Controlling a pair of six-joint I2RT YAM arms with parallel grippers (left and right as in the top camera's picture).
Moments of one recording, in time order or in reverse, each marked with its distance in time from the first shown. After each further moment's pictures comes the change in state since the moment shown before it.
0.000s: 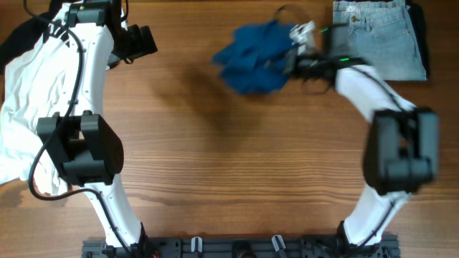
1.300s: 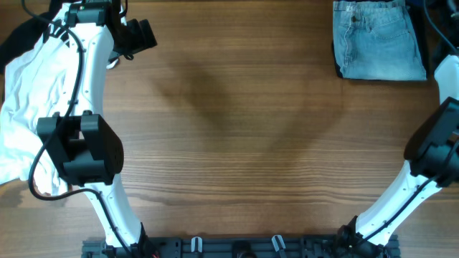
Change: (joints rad) left arm 0.000 0.000 0.000 0.075 0.001 -0.016; right arm -0.517 0.236 0.395 0.782 0.105 0.206
